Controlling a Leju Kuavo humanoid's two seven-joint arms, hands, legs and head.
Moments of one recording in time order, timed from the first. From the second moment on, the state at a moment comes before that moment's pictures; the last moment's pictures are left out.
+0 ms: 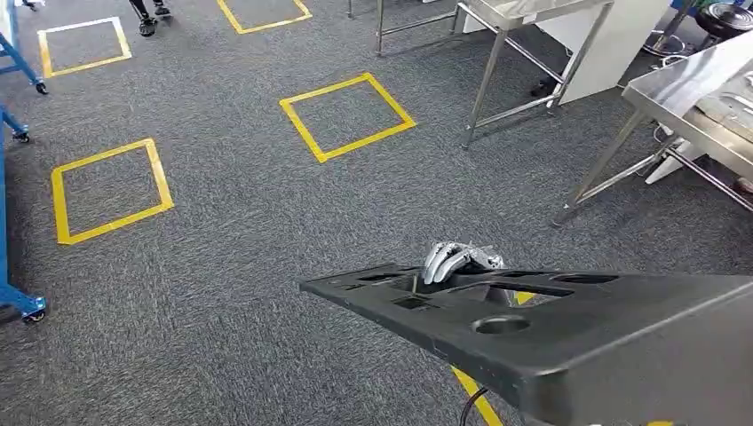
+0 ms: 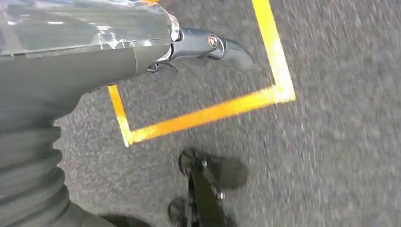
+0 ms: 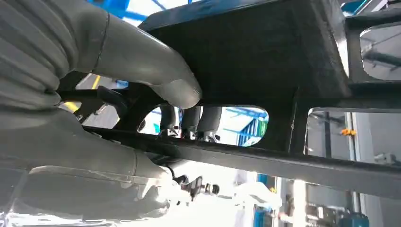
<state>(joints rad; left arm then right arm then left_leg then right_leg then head) -0.08 -0.09 1.32 -0.22 -0.96 0.12 -0.22 -0.18 -0.14 0.37 -1.73 -0.15 0.27 -0.64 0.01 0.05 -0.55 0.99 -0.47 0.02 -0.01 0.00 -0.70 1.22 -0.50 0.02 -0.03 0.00</state>
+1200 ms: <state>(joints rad) -0.07 -0.10 1.36 -0.22 -0.93 0.13 -0.24 -0.16 -0.20 0.43 -1.73 -0.18 0.25 -0.63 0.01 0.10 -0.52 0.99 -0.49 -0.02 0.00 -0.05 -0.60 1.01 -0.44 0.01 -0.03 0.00</state>
